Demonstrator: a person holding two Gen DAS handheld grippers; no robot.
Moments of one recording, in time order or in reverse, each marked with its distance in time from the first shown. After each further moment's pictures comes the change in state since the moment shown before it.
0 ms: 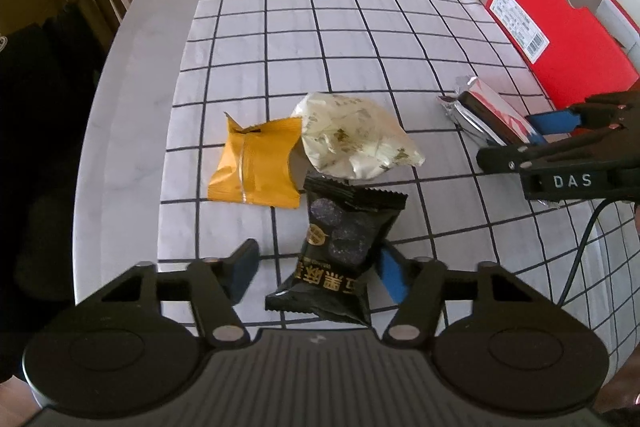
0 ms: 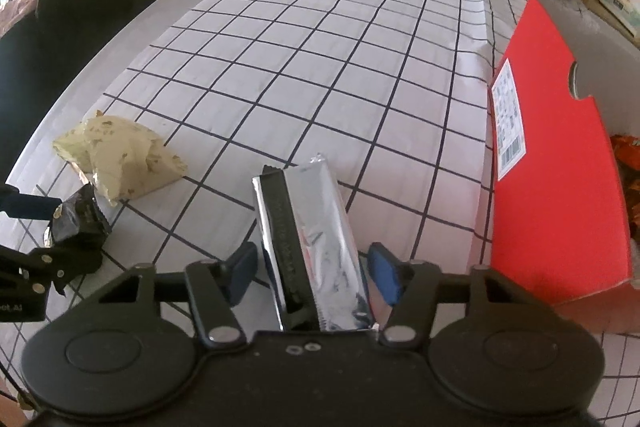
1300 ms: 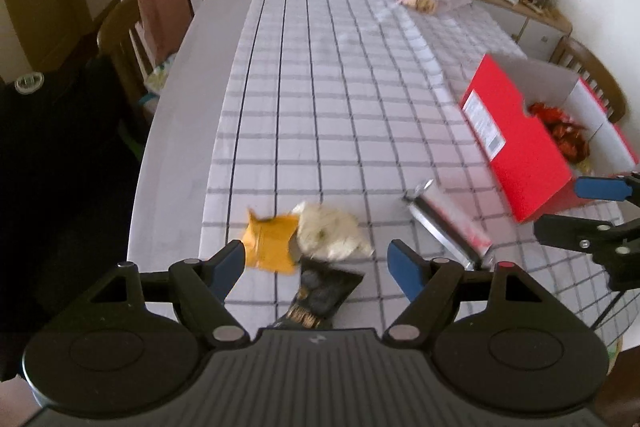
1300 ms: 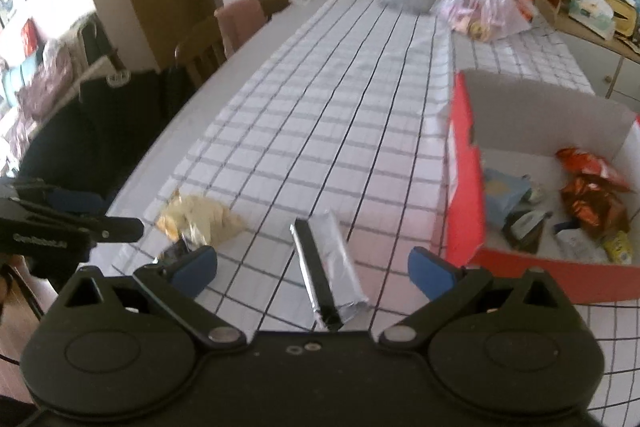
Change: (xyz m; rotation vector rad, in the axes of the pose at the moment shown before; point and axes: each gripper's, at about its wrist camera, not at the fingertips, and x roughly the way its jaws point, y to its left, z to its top) left arm -0.091 0.001 0.021 -0.071 -0.164 -0.013; right arm -0.111 -0.012 -0.013 0.106 -0.177 0.098
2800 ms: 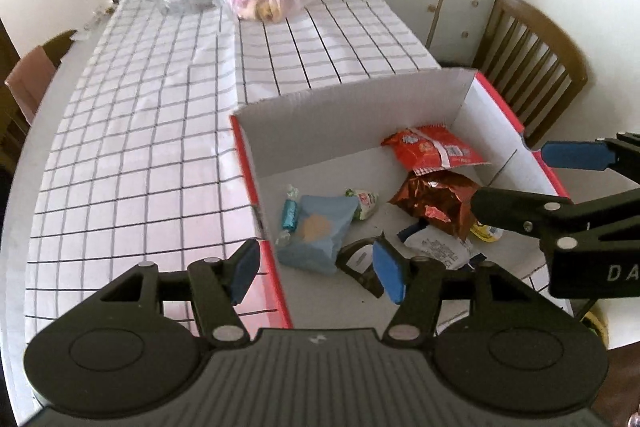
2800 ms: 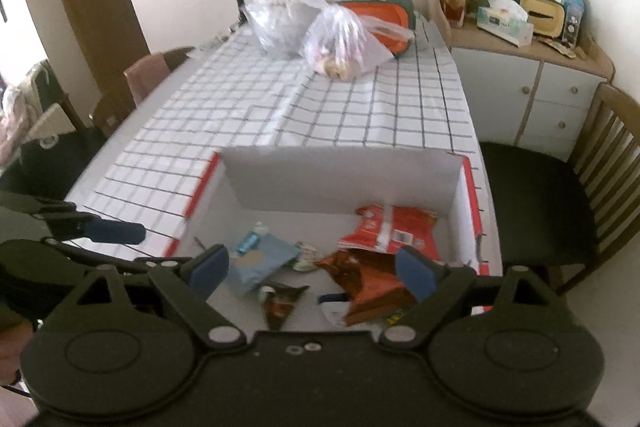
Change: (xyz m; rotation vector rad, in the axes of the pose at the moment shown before) left arm 0.072 -0.286 0.115 0.165 0.027 -0.029; right arm -0.071 -0.230 0.049 0.075 -0.093 -0.072
